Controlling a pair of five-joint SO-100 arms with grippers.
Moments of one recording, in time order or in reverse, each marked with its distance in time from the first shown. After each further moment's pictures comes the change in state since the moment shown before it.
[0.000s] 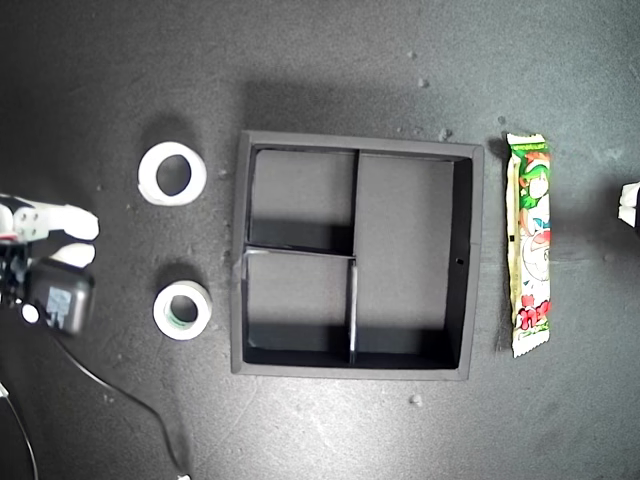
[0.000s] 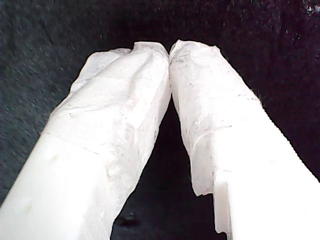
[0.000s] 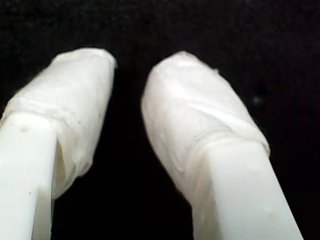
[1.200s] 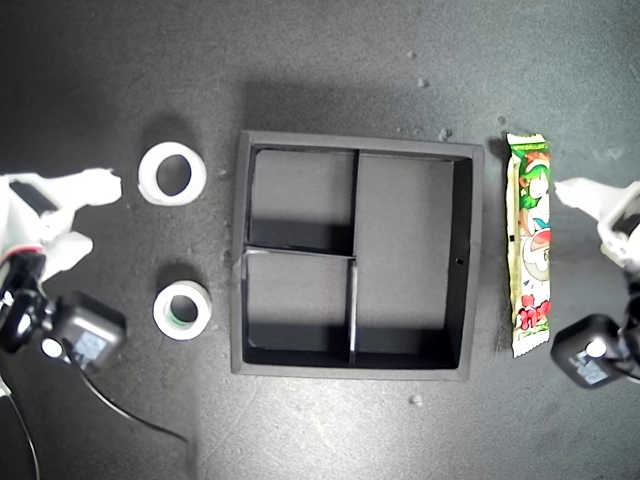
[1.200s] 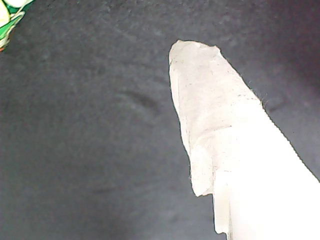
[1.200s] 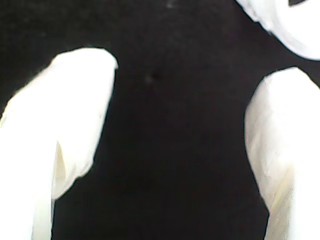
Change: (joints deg) arm 0 -7.8 -56.1 -43.7 -2.9 25.4; arm 1 -12.7 -88.6 -81.7 22.6 -34.9
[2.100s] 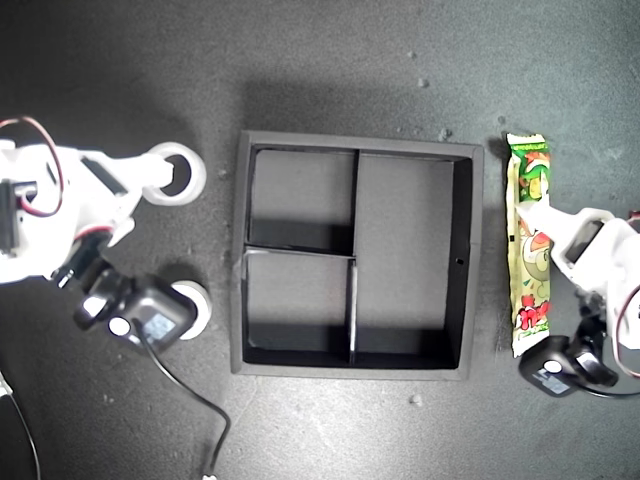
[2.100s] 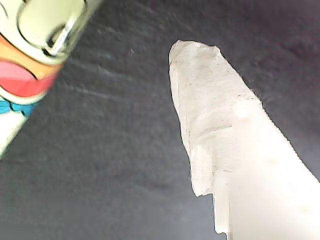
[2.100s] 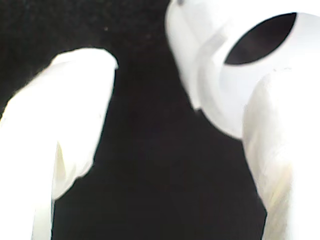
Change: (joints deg) arm 0 -3.2 -23.4 -9.5 -8.5 8.9; arm 1 -3.4 -12.7 1.5 -10.4 -1.6
